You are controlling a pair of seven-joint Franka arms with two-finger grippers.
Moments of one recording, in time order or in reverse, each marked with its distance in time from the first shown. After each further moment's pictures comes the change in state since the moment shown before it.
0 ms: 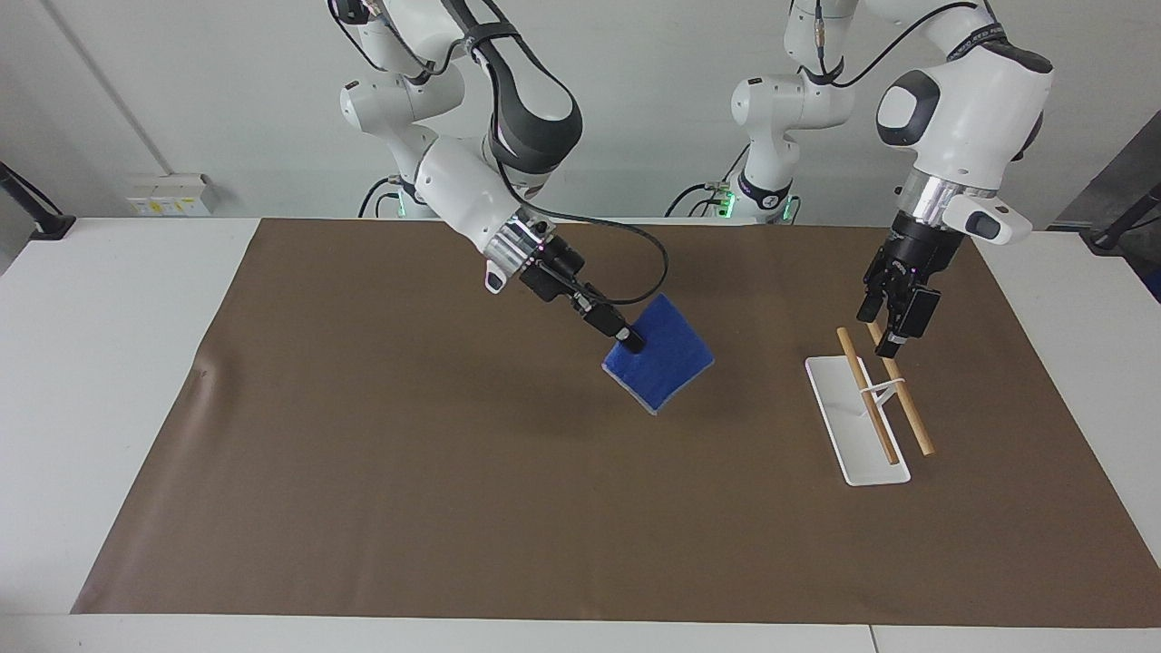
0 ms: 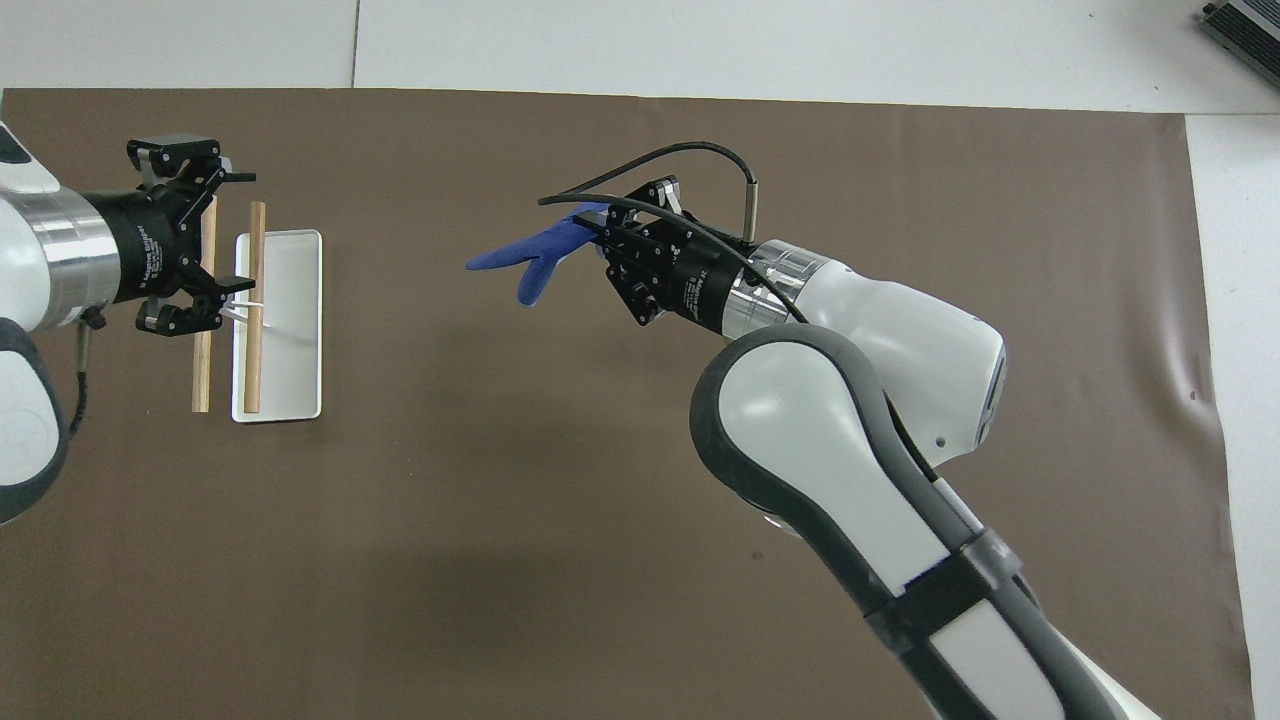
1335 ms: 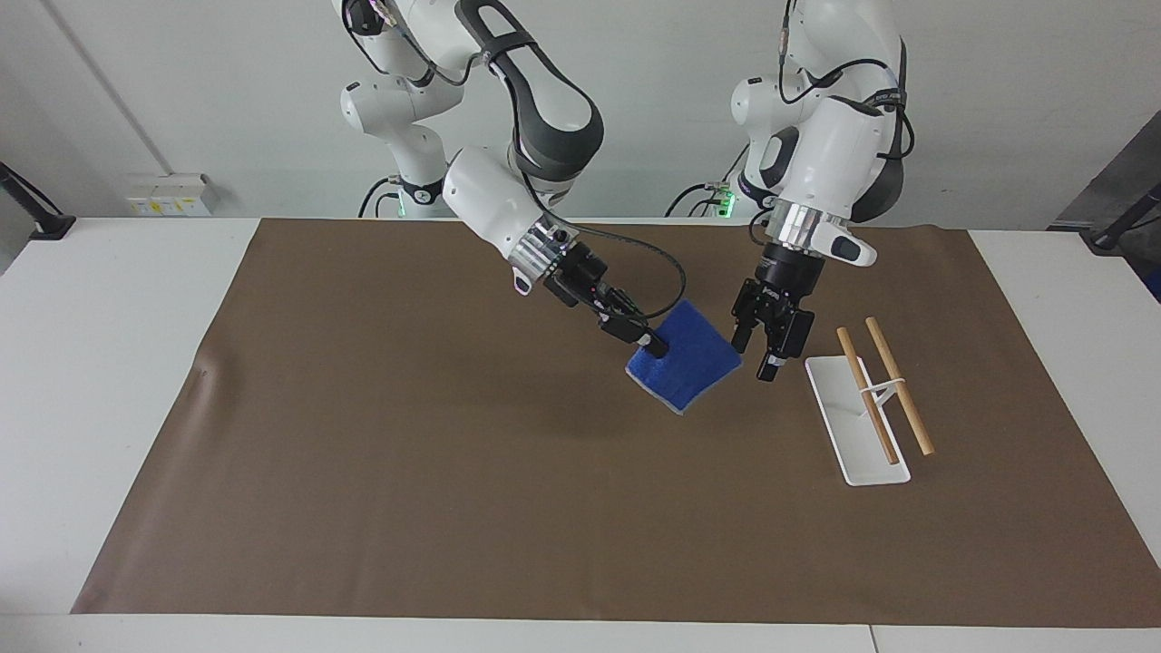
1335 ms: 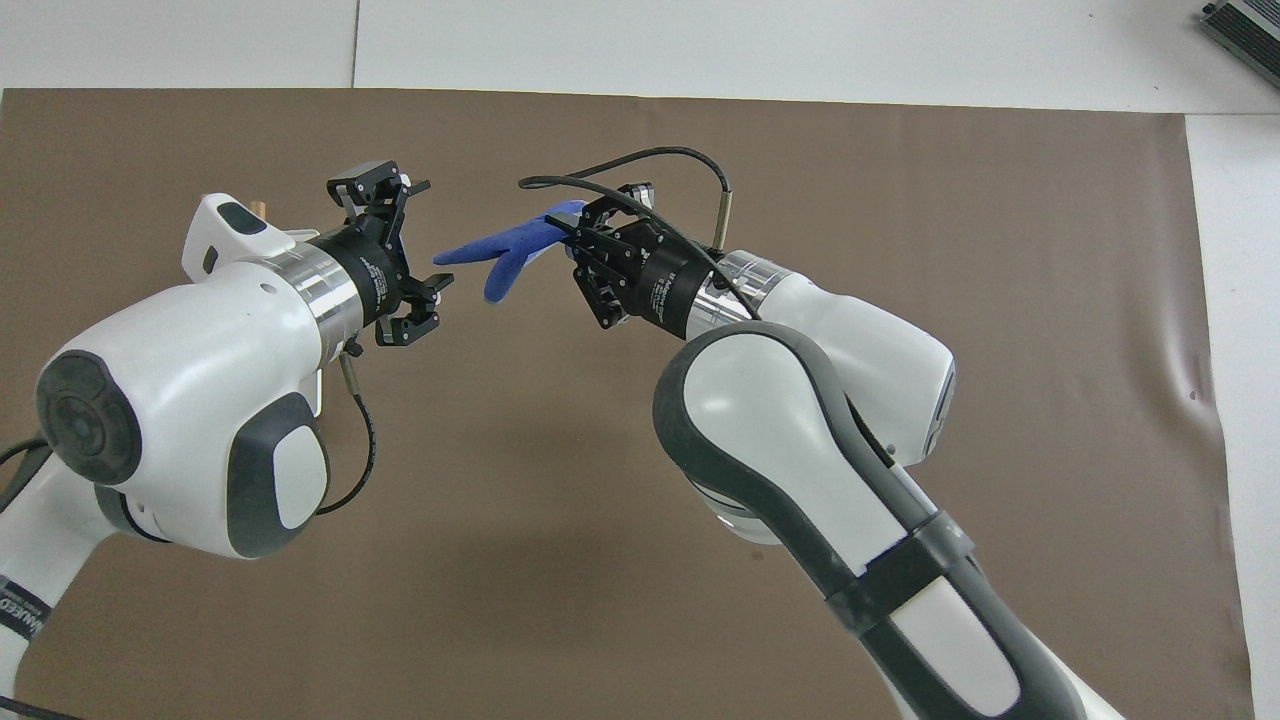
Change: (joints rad) left arm -0.016 0.075 -0.221 -0.137 -0.003 0.414 -0.380; right arm 0.037 0.037 -0.001 0.031 0.113 0.032 0.002
